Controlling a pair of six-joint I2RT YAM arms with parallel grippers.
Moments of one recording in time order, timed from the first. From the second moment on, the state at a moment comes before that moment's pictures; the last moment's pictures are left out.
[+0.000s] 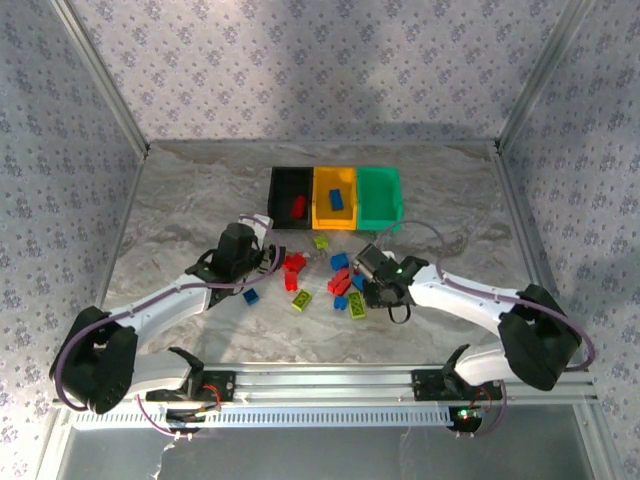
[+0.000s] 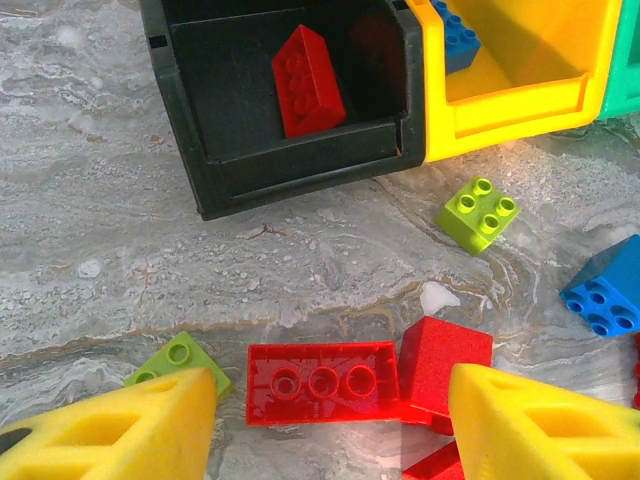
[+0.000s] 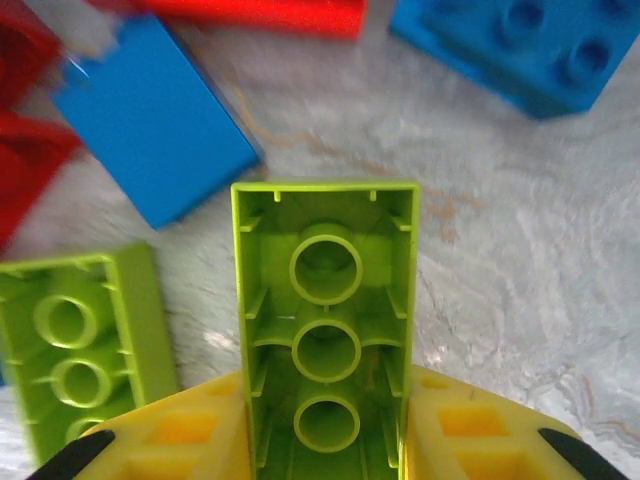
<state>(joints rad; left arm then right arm) -0.56 1.24 0.59 0.02 -0.06 -0.22 0.79 1.35 0.79 -0.70 0.19 0.69</state>
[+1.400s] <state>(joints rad) -0.56 1.24 0.59 0.01 -0.11 -0.23 0.66 1.57 1.15 -0.63 0.07 0.38</state>
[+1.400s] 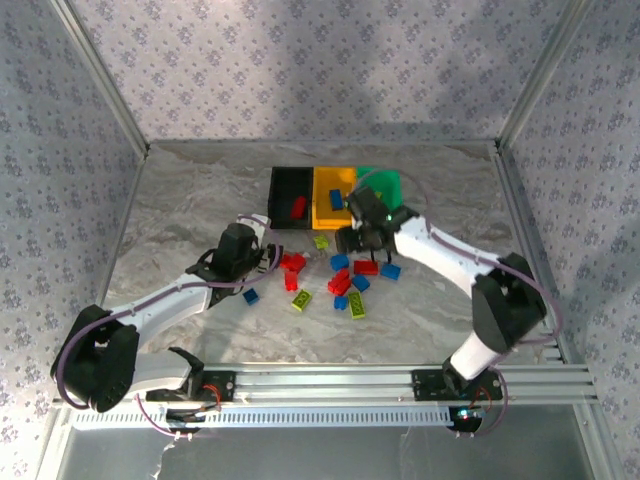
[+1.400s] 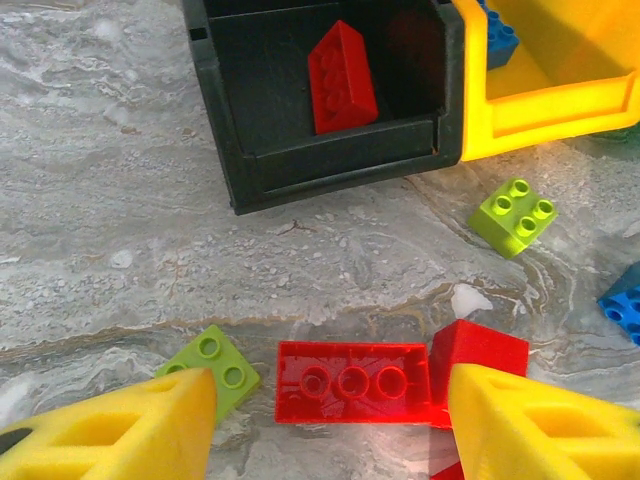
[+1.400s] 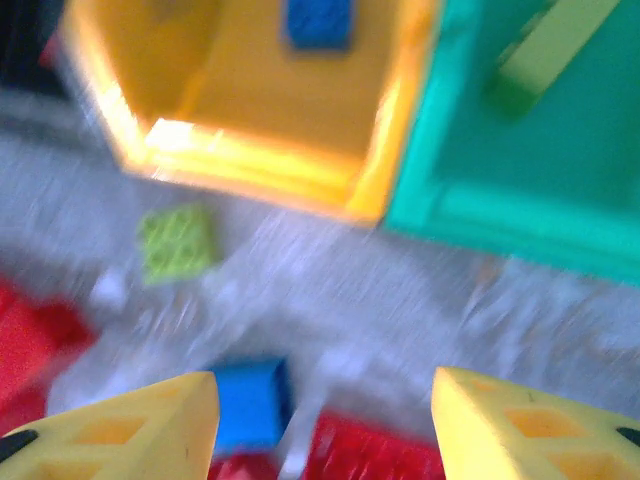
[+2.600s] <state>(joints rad) -0.53 1.24 0.59 -0.01 -0.12 -0.26 0.96 1.56 0.84 -0.66 0.11 0.67</state>
